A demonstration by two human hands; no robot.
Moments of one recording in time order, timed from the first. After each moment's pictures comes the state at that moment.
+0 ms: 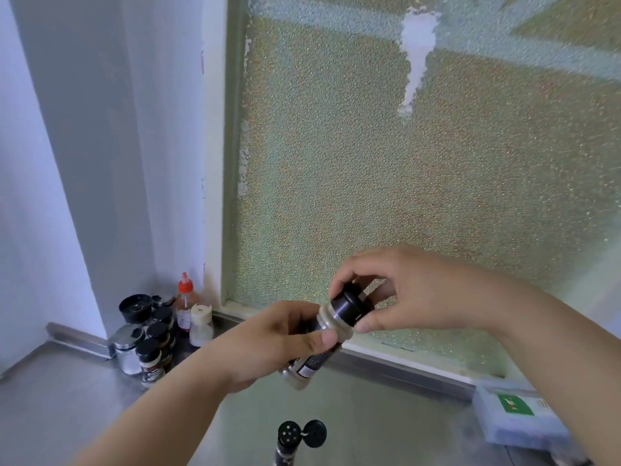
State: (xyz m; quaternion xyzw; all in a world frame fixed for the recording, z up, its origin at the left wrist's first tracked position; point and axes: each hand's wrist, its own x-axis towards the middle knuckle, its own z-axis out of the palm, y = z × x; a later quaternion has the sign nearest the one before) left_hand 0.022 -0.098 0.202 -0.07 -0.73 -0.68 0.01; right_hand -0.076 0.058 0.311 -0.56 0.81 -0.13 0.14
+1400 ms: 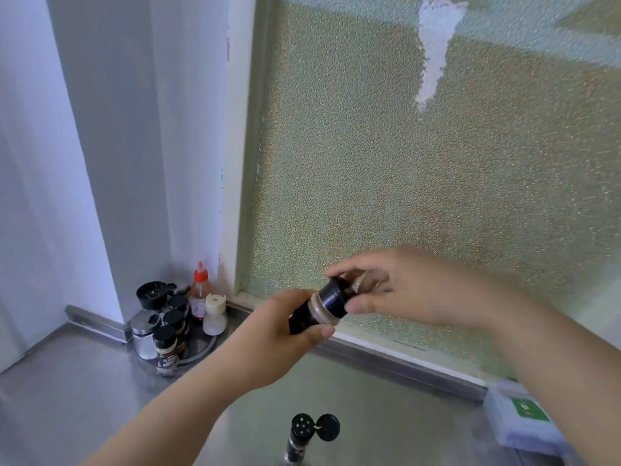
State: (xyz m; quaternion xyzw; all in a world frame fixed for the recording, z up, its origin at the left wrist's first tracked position) left_hand 0.030 -0.114 0.182 0.03 -0.83 -0.51 0.20; right_hand -0.076 0.029 0.296 -0.50 0.84 -0.11 0.17
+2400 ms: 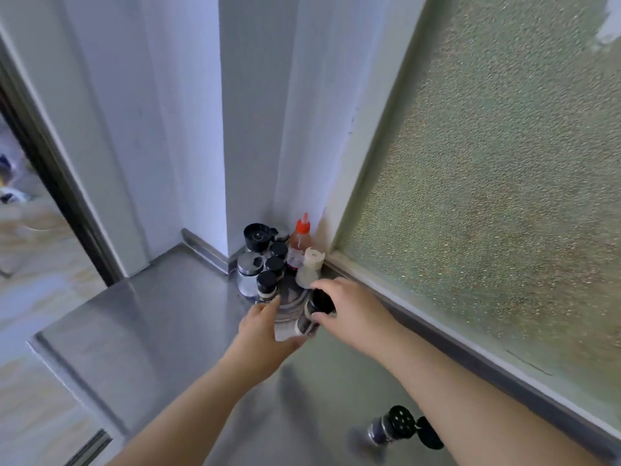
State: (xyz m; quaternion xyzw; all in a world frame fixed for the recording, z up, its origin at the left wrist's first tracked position) left_hand 0.091 -0.233 0.021 0.40 -0.78 -0.47 0.11; right_hand -0.053 -0.158 0.083 -0.57 0.80 -0.12 0.12
